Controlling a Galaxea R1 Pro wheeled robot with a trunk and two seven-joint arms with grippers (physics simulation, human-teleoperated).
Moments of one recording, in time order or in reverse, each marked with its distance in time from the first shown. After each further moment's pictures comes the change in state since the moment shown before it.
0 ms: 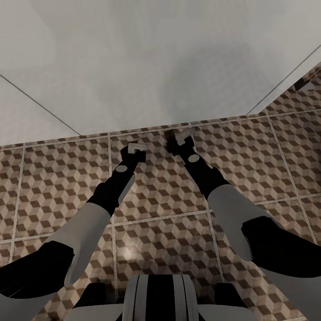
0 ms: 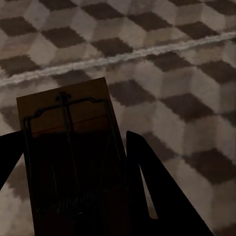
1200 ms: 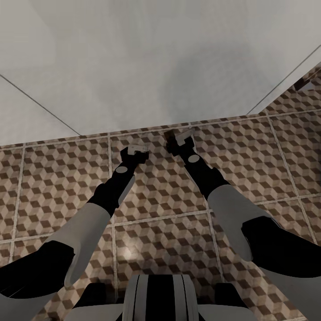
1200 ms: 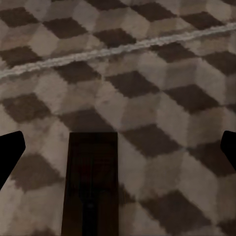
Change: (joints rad) left arm 0.000 0.000 0.000 0.020 -0.001 -0.005 0.008; right arm 0.001 0.000 0.000 0.004 0.000 0.000 0.000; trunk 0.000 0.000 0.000
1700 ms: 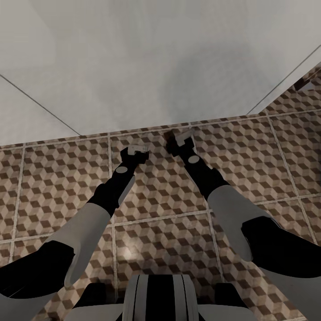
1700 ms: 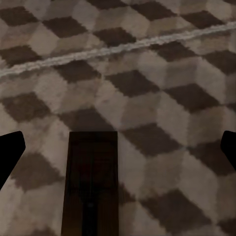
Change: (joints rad) left arm 0.000 0.000 0.000 0.001 0.000 0.001 0.000; right arm 0.001 0.000 0.000 0.009 -0.001 -0.019 0.000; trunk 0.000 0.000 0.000
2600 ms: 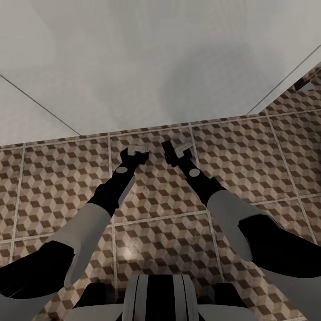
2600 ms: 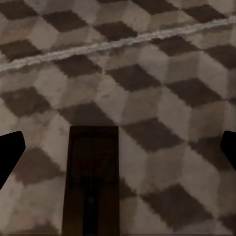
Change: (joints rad) left arm 0.002 0.000 0.000 0.001 0.001 0.011 0.003; right arm -0.001 0.000 0.000 0.217 0.000 -0.243 0.000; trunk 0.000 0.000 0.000
